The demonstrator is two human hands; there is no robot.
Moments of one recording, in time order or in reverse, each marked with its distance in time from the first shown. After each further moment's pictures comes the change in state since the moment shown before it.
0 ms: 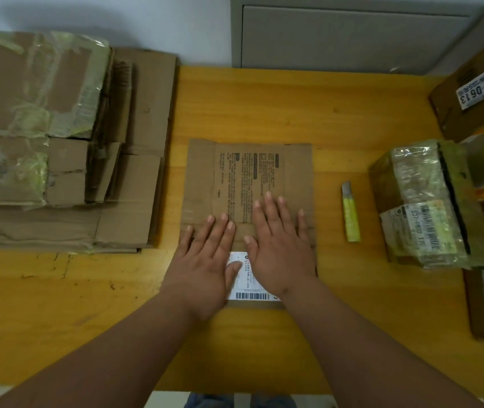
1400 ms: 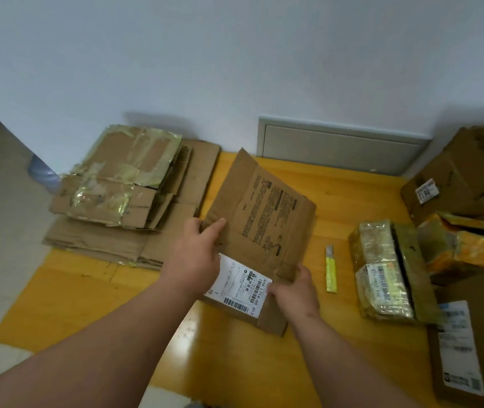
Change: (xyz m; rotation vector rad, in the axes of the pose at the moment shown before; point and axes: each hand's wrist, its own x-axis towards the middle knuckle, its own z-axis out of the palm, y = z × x) left_hand -0.026 0.016 -0.113 -0.380 0.444 -0.374; right_hand -0.041 0.019 -0.069 1.040 -0.063 0.574
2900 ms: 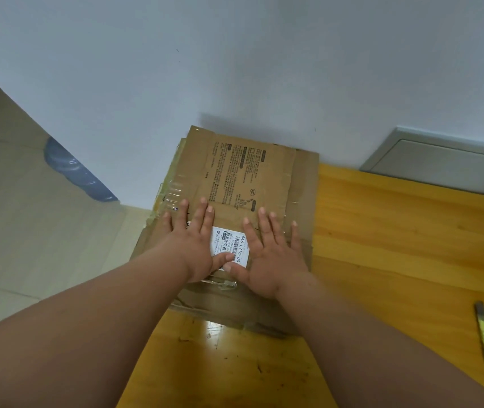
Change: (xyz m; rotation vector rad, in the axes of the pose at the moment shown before) left_hand 0.171 -0.260 -0.088 0.651 -0.571 0.031; right_hand 0.056 -0.186 0.279 -1.207 -0.127 -0.731
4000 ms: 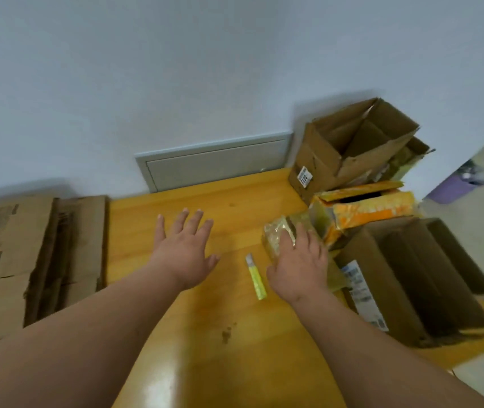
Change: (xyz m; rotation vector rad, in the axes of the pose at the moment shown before) left_hand -0.053 0.389 -0.118 0.056 0.421 0.416; right_hand -0.290 0.338 -0.017 0.231 0.325 0.770
